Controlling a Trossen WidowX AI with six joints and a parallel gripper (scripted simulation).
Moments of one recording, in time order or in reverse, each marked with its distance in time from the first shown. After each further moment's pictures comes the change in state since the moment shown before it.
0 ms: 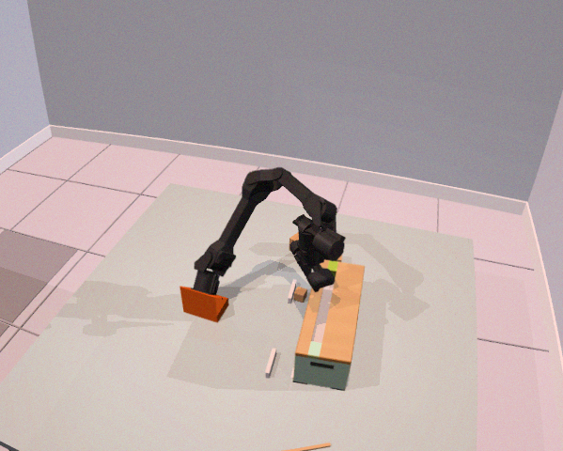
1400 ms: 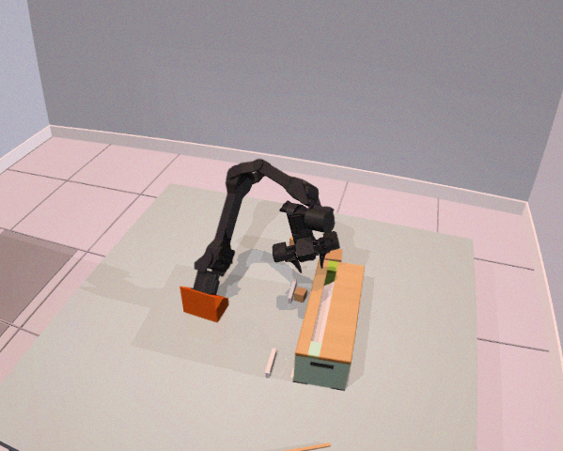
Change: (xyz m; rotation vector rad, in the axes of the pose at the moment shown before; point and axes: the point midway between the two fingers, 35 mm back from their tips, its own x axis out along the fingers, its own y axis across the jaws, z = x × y) arm -0.007 0.055 0.013 1.840 -0.198 0.010
